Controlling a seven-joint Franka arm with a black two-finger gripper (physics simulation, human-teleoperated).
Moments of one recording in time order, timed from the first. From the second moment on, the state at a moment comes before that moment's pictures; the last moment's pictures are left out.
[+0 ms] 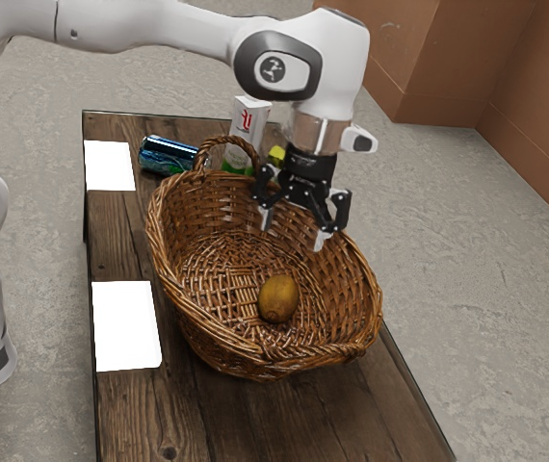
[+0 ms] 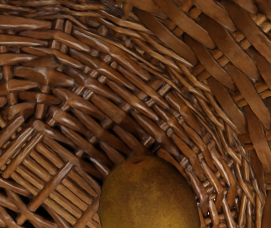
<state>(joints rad) -0.20 -0.17 -0.02 -1.85 -0.23 1.69 -0.97</state>
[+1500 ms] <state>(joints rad) -0.22 -0.23 -0.07 -2.06 -0.29 1.91 -1.07</state>
